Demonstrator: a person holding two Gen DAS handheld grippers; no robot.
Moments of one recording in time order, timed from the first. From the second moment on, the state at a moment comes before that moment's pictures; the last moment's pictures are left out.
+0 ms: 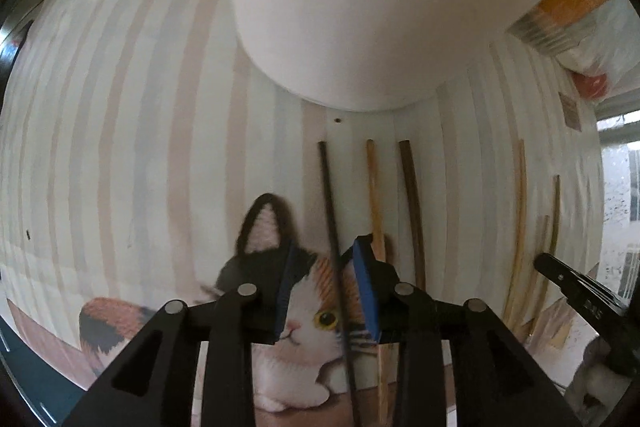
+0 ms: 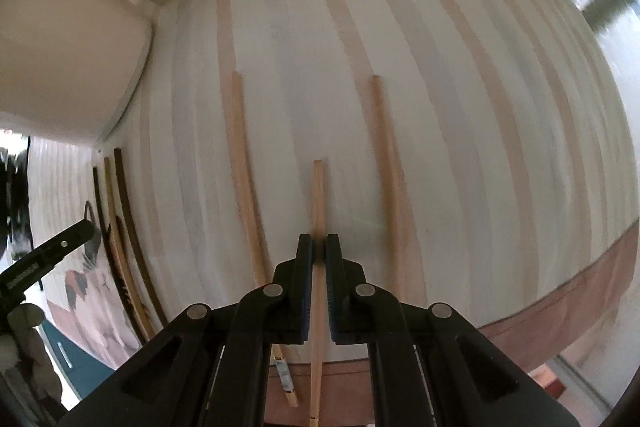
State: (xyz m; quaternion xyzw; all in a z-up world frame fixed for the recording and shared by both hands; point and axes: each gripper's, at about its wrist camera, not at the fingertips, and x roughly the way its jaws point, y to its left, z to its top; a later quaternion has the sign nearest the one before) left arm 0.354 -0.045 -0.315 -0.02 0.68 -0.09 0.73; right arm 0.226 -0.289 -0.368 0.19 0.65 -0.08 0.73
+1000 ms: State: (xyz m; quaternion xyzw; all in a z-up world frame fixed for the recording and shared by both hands) left arm 0.364 -0.019 -0.305 0.02 0.69 -0.08 0.72; right arm 0.255 -0.276 -0.369 0.14 0.67 -0.08 0.73
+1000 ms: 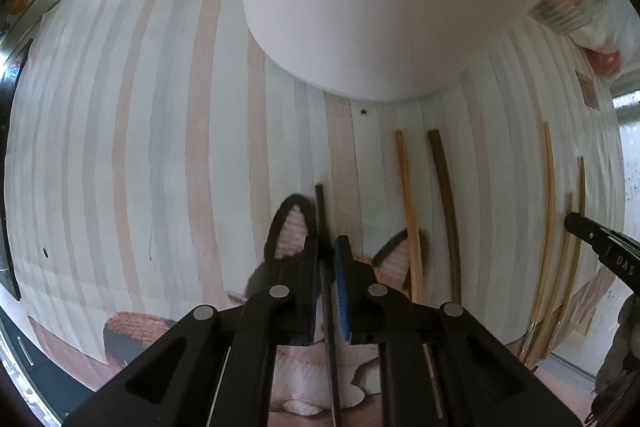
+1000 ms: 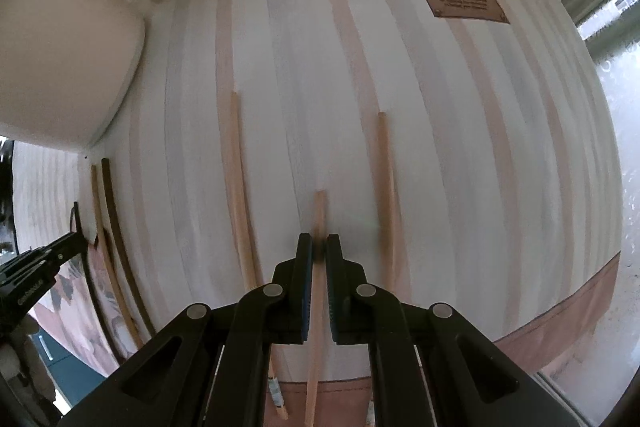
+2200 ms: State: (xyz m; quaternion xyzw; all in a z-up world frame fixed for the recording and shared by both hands) left arm 0.294 -0.025 -0.155 0.02 0.52 -0.09 0.85; right arm 0.222 -0.255 -0.220 0.16 0.48 0.01 0.86
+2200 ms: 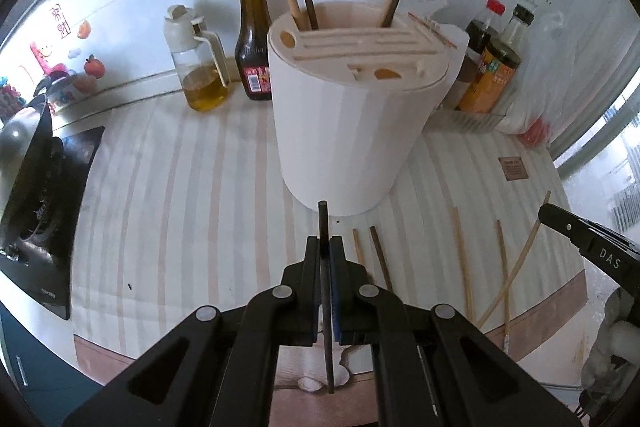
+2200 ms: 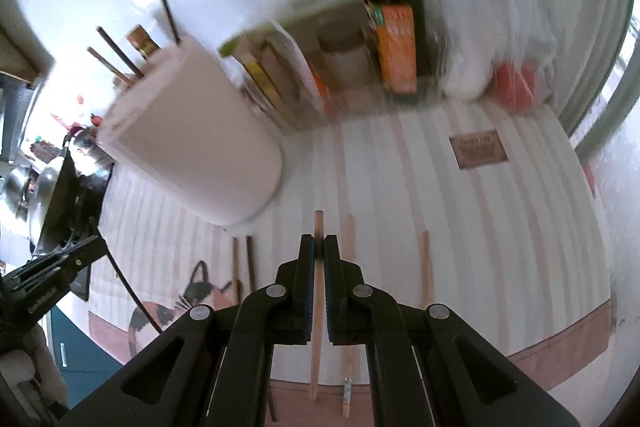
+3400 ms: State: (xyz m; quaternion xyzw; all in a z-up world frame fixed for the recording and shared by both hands) left arm 0.287 -0.009 -0.051 0.02 0.41 -0.10 0.91; right arm 0.234 -0.217 -0.101 0.12 0.37 0.06 0.92
